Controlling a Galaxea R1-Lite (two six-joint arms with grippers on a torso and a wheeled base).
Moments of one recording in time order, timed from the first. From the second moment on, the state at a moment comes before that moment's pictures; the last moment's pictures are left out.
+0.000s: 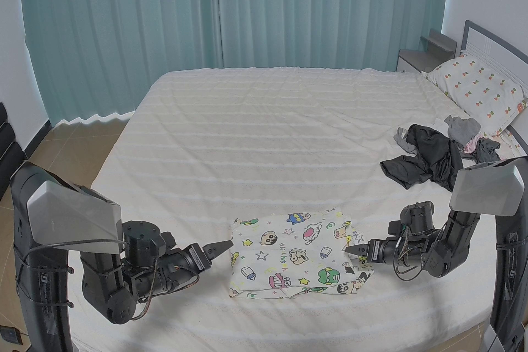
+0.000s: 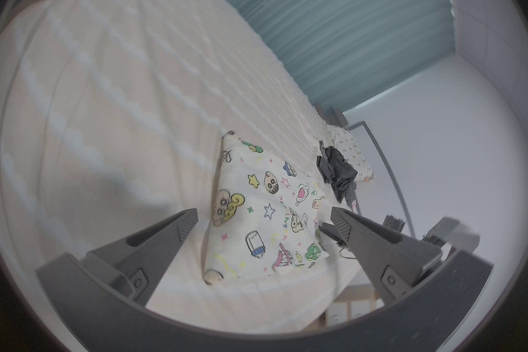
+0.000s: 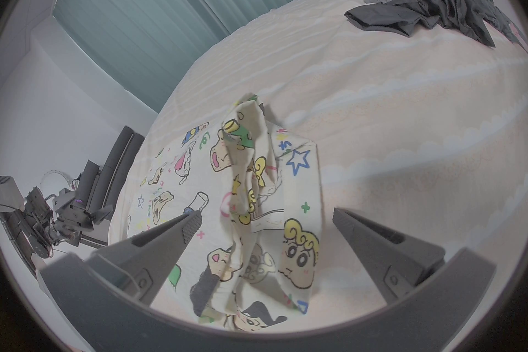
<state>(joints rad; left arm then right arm) -0.39 2.32 -0.35 -1.49 -0.23 -0.80 0.22 2.39 -0.61 -1.03 0.26 0.40</state>
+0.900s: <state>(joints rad) -0.48 2.43 -0.91 -0.79 -0.22 -0.58 0.34 2.47 -0.73 -1.00 0.31 0.44</state>
